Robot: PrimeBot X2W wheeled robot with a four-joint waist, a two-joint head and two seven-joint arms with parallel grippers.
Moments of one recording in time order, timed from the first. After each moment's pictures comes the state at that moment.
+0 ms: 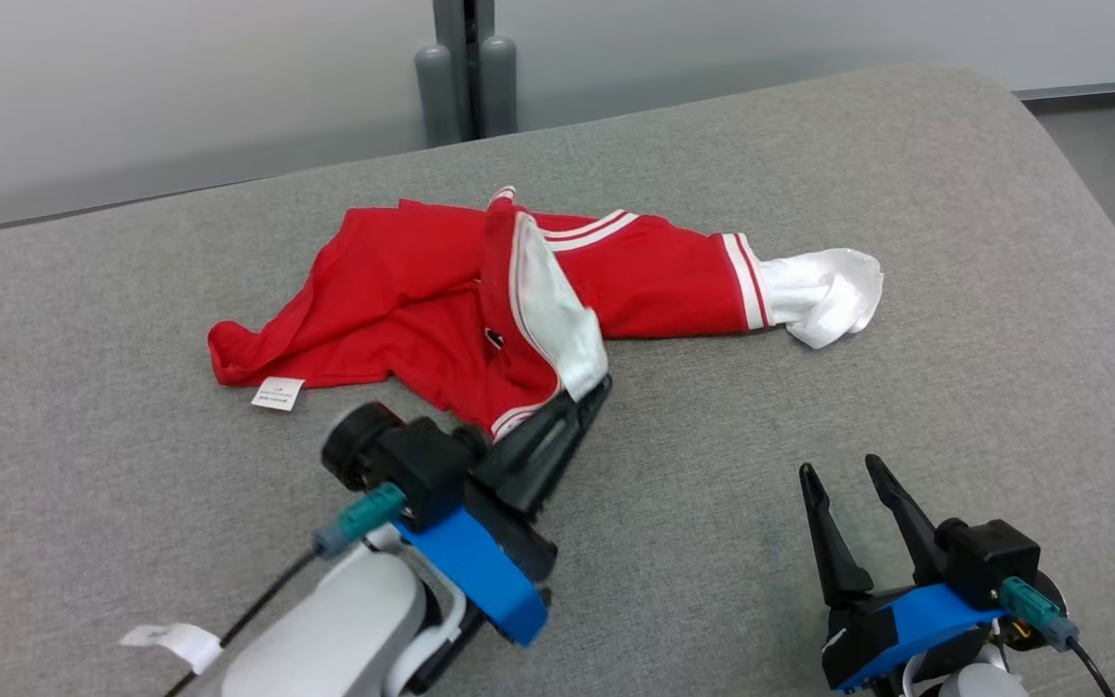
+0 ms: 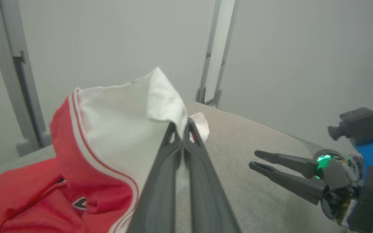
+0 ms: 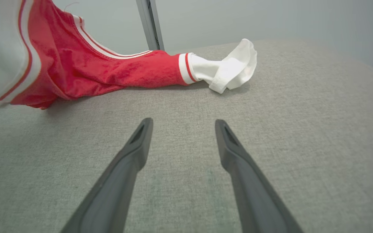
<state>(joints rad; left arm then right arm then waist) -0.52 0.31 -0.85 0.24 -0.62 -0.13 -0.26 -0.15 -0.05 0.10 0.40 0.18 0.13 -0.26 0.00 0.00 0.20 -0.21</state>
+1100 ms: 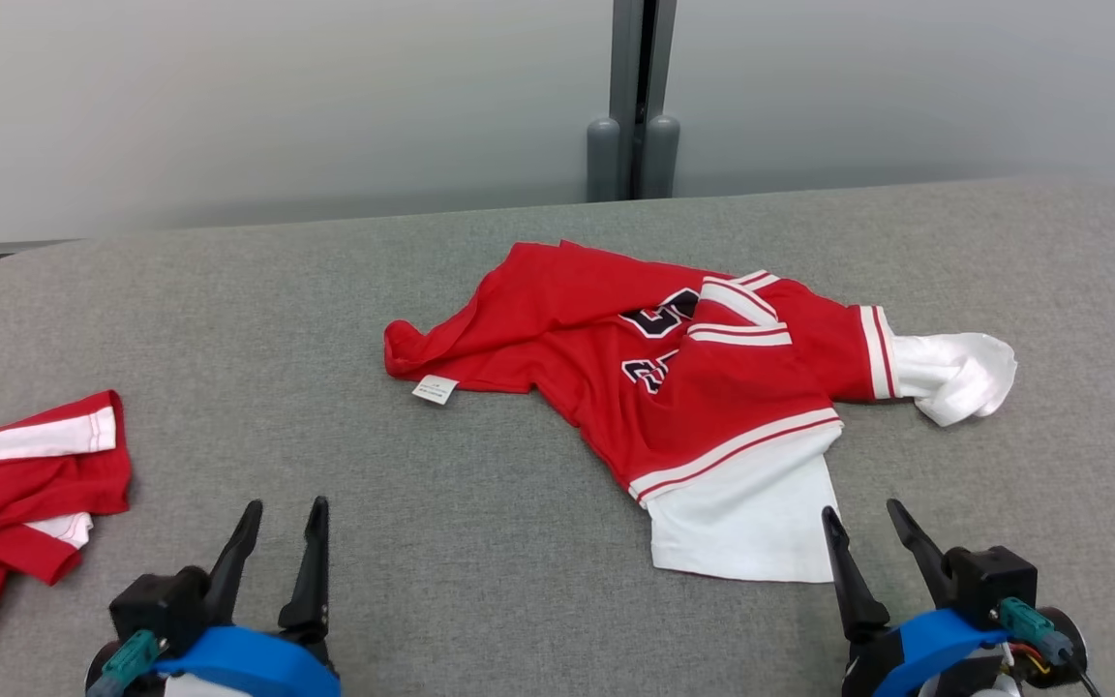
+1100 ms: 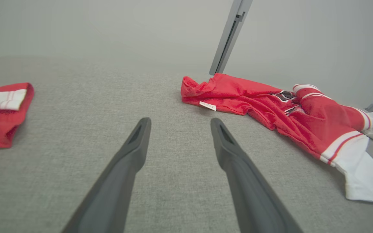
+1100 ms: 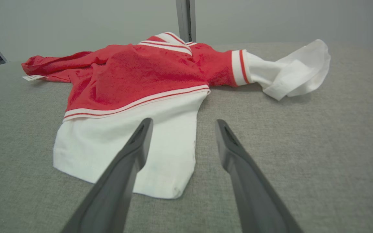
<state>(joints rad) -0.13 0.23 -0.29 0.44 -0.51 -0.13 -0.26 -0.16 -0.05 0.04 0.52 0.11 0.13 -0.26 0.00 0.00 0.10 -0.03</state>
